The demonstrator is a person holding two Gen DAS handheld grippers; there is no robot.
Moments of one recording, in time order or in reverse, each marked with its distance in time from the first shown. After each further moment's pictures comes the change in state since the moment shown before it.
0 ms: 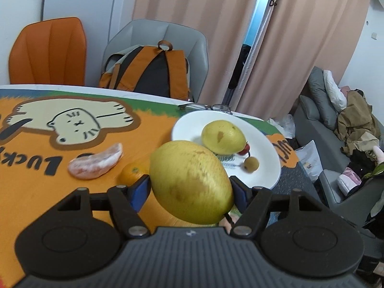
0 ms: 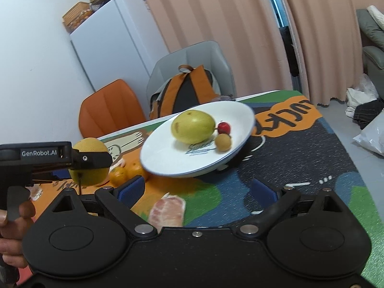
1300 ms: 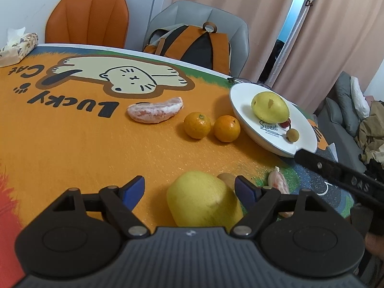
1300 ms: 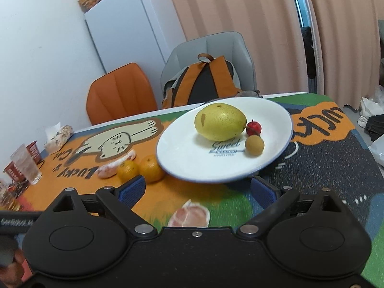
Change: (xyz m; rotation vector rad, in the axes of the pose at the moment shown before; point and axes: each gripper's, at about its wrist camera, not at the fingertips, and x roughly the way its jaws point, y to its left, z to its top) left arm -0.030 0.057 -0.059 -0.127 0.062 0.113; right arm 0.031 0.037 -0.001 -0.104 0.069 0.041
